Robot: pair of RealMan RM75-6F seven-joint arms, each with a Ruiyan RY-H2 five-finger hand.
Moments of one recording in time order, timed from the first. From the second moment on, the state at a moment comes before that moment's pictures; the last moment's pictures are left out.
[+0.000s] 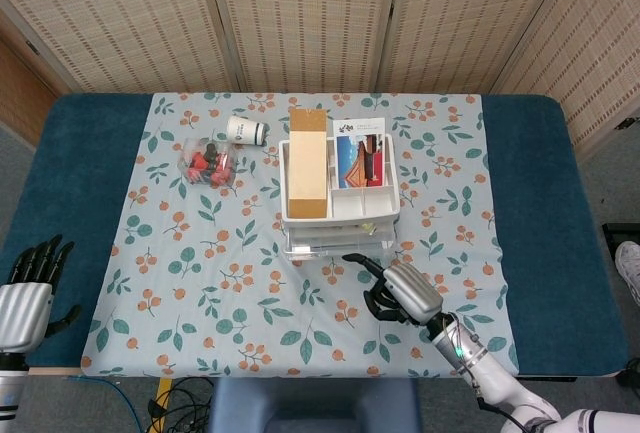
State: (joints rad) left arm -0.13 -1.14 -0.05 -1.59 1.47 1.45 0.14; right arm 0.52 -1.37 0.06 -1.81 -1.50 1.09 0.20
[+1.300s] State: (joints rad) left arm -0.14 -1.13 -0.05 -1.62 1.47 1.44 0.17; right arm 0.52 -1.23 0.05 -1.94 -1.37 1.02 -0.03
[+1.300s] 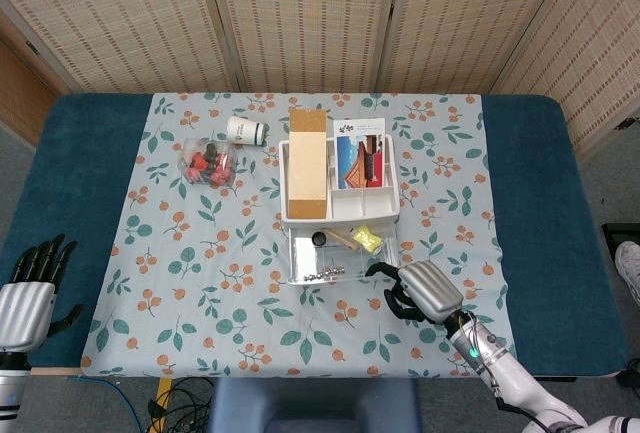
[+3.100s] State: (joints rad) left arm -0.10 -1.11 -0.04 -1.64 1.49 1.50 0.16; right arm 0.91 -1.17 0.23 -1.96 -1.07 0.80 -0.35
